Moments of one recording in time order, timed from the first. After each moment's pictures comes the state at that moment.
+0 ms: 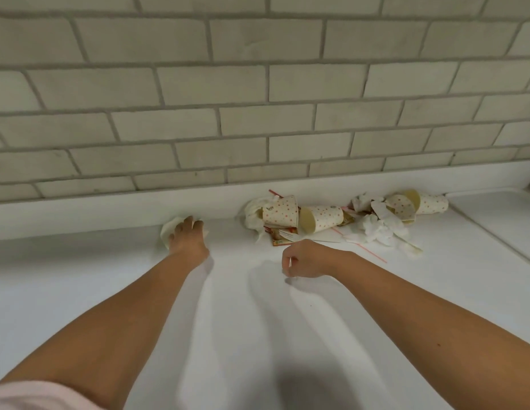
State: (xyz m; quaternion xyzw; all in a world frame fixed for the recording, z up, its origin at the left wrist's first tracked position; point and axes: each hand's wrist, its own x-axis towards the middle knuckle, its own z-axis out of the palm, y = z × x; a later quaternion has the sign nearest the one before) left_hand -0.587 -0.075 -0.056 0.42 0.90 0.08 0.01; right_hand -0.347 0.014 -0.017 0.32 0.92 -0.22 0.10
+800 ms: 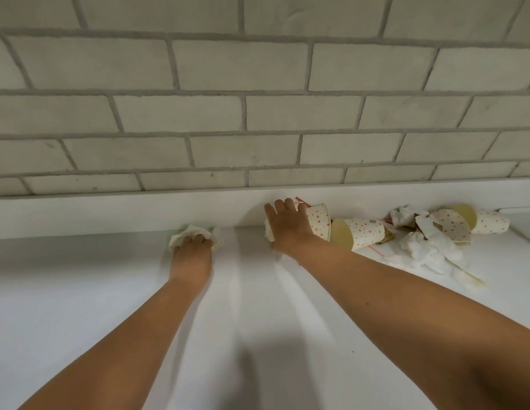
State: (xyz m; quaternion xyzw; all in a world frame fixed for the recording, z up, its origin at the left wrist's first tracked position) left_hand -0.637 -0.061 -0.104 0.47 0.88 0.02 -0.07; right_hand -0.487 0.068 -0.037 0.34 0.93 0.10 -0.01
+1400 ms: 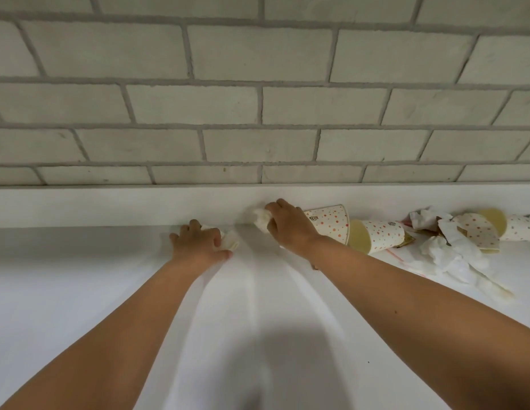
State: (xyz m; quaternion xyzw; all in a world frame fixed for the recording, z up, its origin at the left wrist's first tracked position) left_hand -0.639 -0.063 -0.065 0.41 0.91 0.05 0.06; right_hand -0.501 0.066 -0.039 0.27 0.95 -0.08 -0.14
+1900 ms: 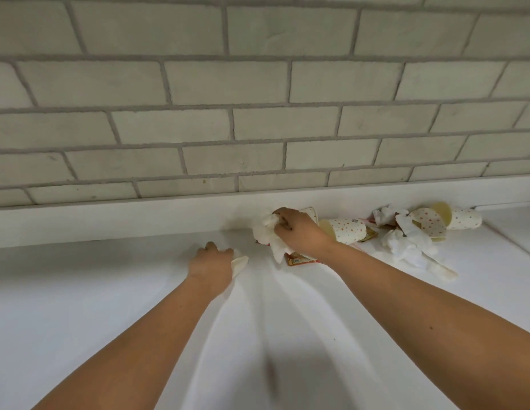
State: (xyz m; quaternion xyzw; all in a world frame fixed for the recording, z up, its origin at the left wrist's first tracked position) left_hand -0.567 -0.062 -0.060 0.50 0.86 -0.08 0.01; right_hand -0.423 0.046 -0.001 0.32 0.88 -0.30 -0.18
